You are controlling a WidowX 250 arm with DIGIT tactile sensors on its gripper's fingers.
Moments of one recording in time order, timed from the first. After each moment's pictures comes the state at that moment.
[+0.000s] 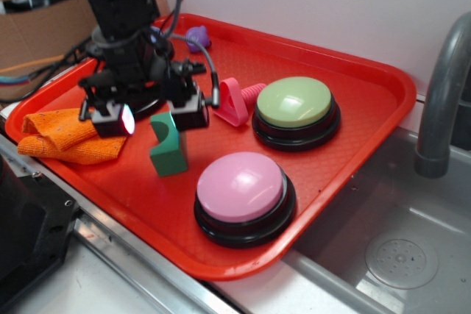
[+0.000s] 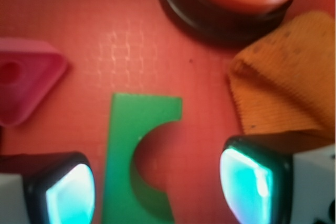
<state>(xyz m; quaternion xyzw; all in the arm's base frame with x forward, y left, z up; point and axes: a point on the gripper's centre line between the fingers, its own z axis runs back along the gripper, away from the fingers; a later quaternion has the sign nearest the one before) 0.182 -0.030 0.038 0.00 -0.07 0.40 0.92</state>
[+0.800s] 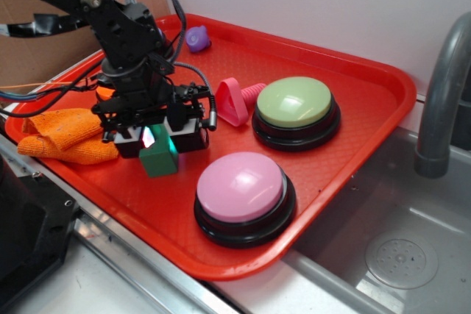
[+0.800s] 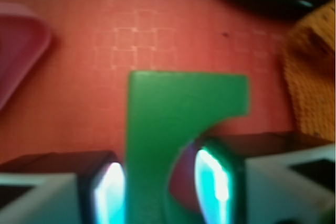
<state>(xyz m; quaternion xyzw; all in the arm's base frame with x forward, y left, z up) 0.188 -0.032 0.020 -0.03 -0.07 0.37 0.93</state>
